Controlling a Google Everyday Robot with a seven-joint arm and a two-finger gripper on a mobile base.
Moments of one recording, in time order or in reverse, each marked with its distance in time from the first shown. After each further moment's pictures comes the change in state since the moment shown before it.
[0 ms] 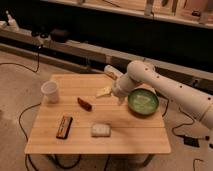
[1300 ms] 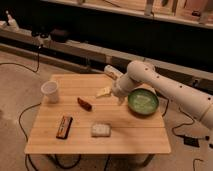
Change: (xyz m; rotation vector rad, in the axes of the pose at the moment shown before) arm 0.000 0.000 0.000 0.000 0.000 0.000
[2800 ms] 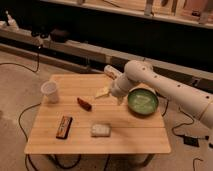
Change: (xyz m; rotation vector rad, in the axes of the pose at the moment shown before) arm -0.007 -0.022 0.007 -0.084 0.012 -0.101
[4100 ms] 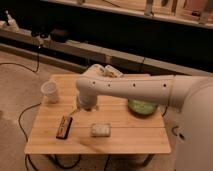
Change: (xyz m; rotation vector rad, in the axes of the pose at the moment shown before) arm -0.042 -0.105 0.079 -0.219 0.000 -0.203
